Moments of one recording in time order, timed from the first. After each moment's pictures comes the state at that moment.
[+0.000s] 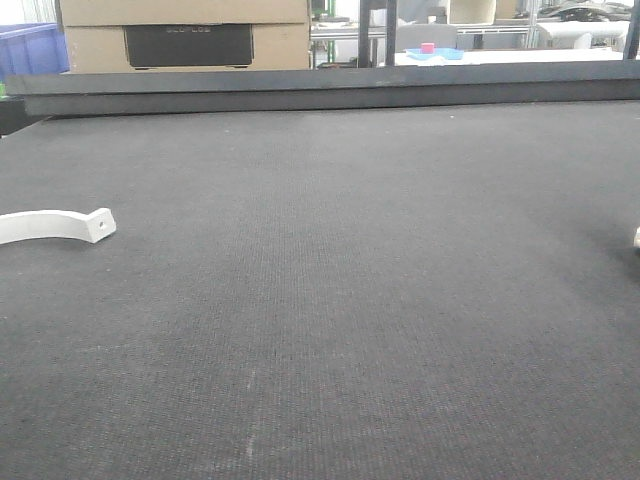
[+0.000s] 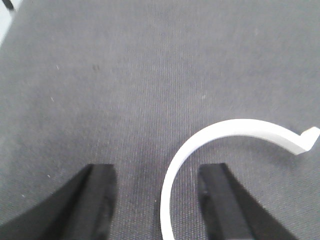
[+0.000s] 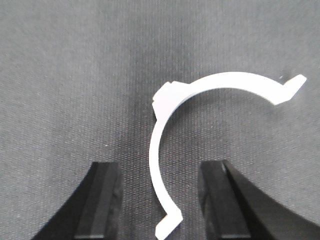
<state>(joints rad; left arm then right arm) 0.11 1.23 -0.71 0.01 0.28 0.00 -0.21 1.38 -0.84 0.12 0.62 -0.11</state>
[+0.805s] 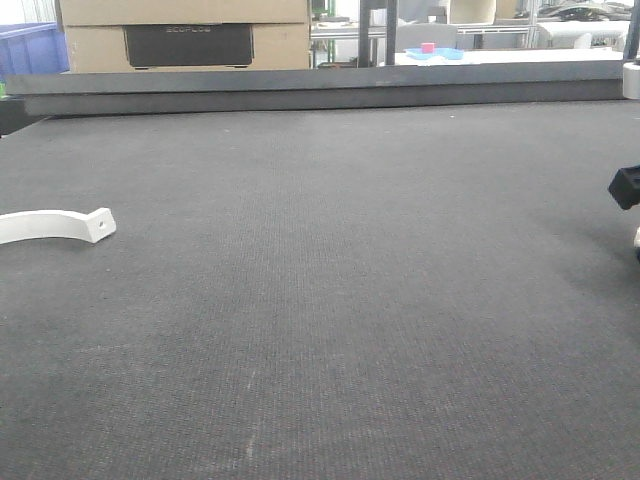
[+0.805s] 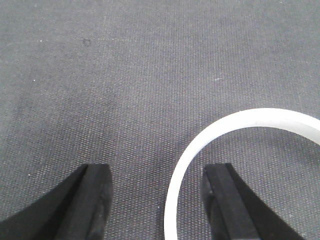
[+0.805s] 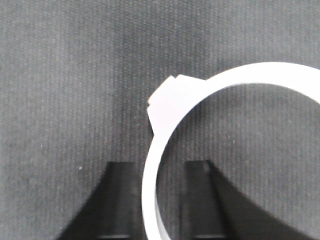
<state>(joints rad) 0.11 1.36 -0.71 0.00 0.20 0.00 -0.20 1.56 -0.84 0.11 0.53 -0.11</state>
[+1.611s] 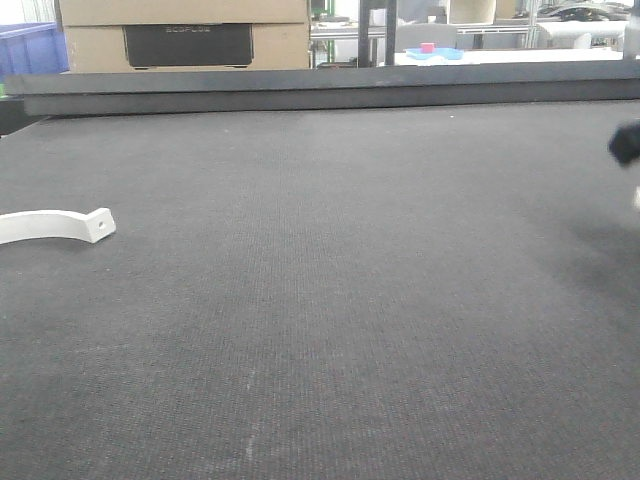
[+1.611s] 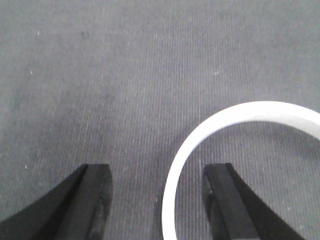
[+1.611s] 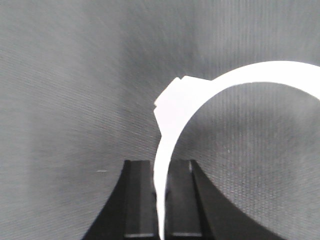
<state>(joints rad) 0.11 1.36 -0.71 -0.01 0.23 0.00 -0.17 1.46 -0.90 0.11 0.60 -0.11</state>
